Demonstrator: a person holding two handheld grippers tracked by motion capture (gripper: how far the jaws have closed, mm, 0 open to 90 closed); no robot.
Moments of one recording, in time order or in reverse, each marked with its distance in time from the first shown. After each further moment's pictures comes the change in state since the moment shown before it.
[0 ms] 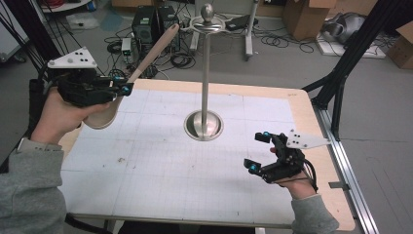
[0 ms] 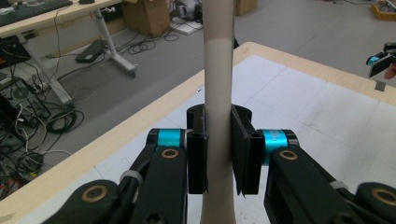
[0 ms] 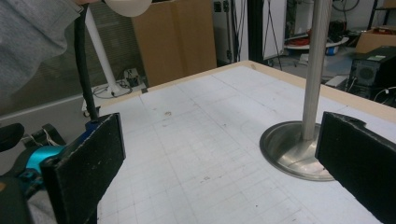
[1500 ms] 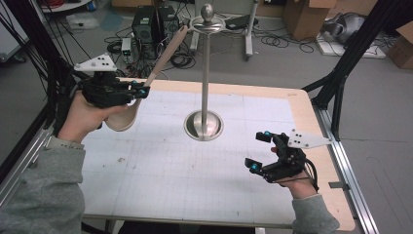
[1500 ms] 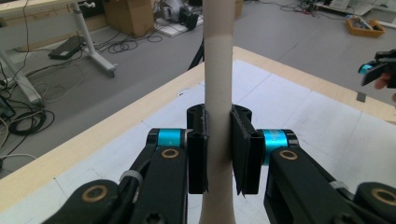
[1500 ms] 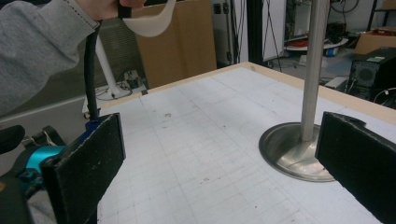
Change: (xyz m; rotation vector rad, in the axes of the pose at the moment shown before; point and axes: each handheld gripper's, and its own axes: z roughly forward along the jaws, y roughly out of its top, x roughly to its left) left arm -0.001 -0.011 0.041 -0.014 -0.070 -0.059; right arm -0.001 0.001 -0.002 -0.004 0.003 0.008
